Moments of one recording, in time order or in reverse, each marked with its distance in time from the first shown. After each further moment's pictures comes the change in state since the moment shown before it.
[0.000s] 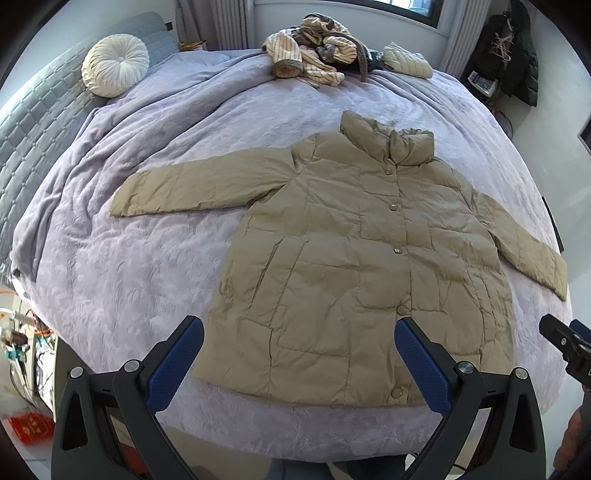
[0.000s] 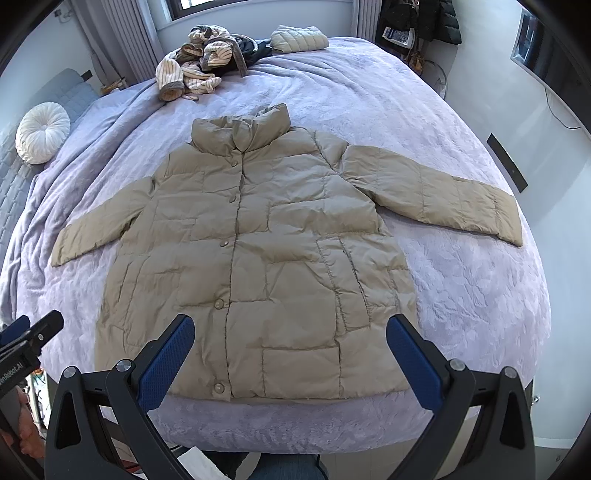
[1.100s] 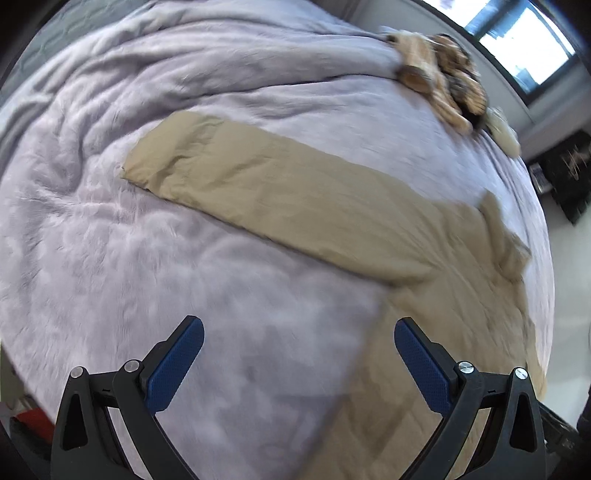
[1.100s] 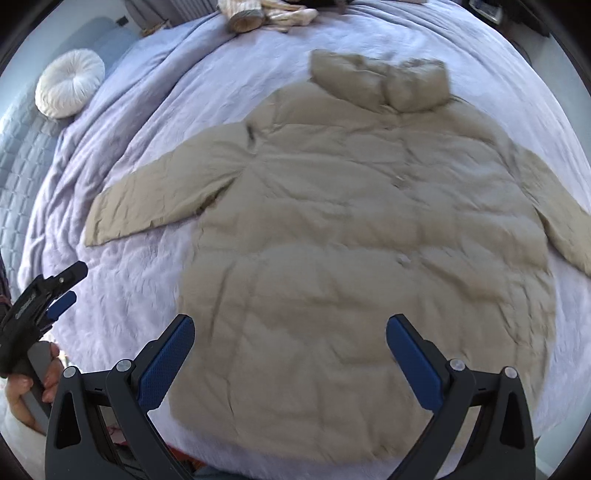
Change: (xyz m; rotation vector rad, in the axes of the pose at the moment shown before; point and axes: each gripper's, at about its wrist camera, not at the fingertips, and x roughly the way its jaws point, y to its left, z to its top) left arm 0.196 0.267 0.108 -0.412 0.087 -0.146; right arm 0.148 0.197 0.076 -0.104 0.238 0.179
